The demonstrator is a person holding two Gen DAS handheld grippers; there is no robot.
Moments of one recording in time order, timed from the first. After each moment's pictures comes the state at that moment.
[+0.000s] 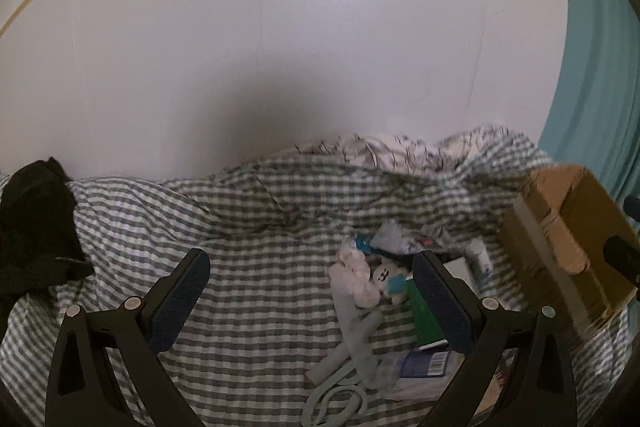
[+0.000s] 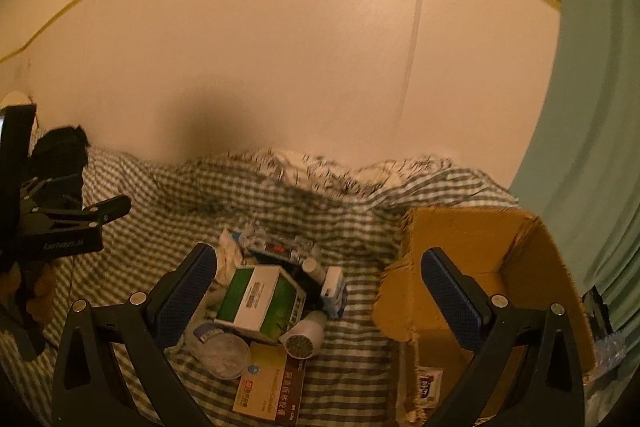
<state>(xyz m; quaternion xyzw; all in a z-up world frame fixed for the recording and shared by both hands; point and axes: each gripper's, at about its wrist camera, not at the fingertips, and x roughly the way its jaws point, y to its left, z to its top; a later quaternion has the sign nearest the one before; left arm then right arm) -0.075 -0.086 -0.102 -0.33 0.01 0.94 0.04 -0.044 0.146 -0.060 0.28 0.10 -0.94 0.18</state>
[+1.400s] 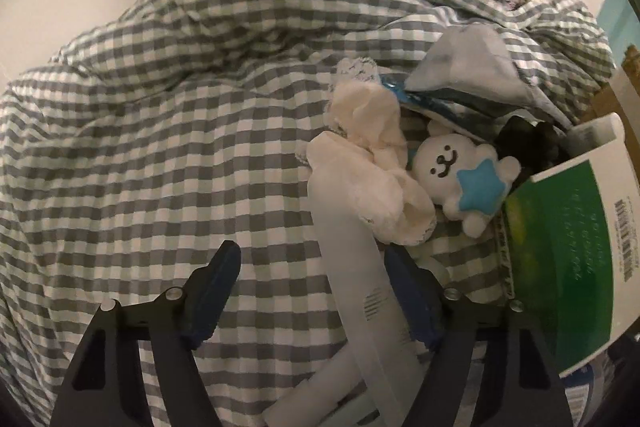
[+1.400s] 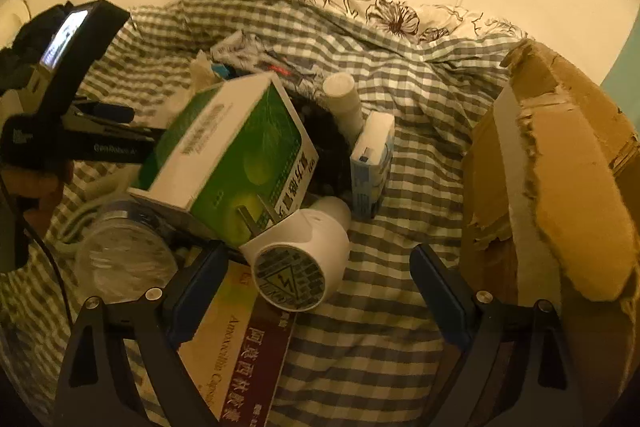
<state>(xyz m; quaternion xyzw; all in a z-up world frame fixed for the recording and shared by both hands) -0.177 -0.057 -0.282 -0.54 0.02 0.84 0.06 -0.105 0.128 -0.230 0.45 0.20 -0.85 0.20</state>
